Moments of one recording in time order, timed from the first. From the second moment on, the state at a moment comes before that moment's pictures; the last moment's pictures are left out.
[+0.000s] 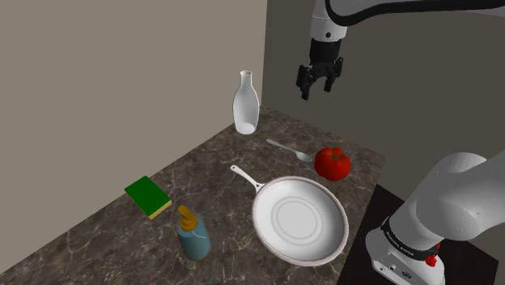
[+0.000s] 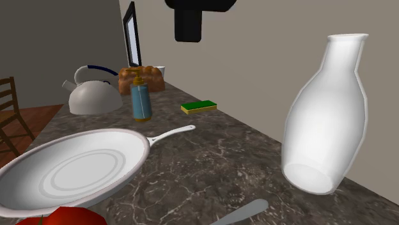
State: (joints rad) arm 0.03 -0.46 0.03 -2.17 -0.03 1.66 0.23
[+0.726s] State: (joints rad) arm 0.05 -0.06 0.07 -1.77 -0.03 1.71 0.32
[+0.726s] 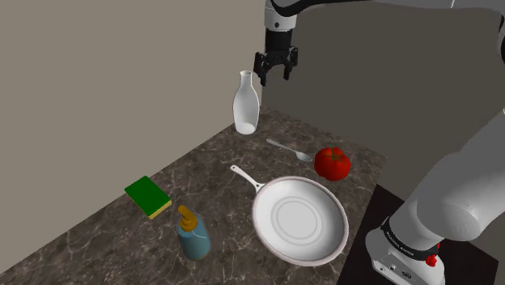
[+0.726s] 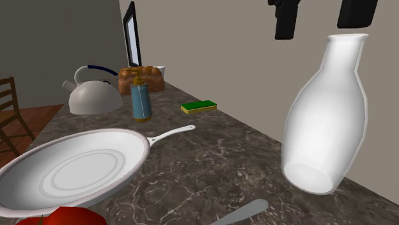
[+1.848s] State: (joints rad) arm 0.08 0.27 0.10 -1.42 -0.05 1.73 0.39
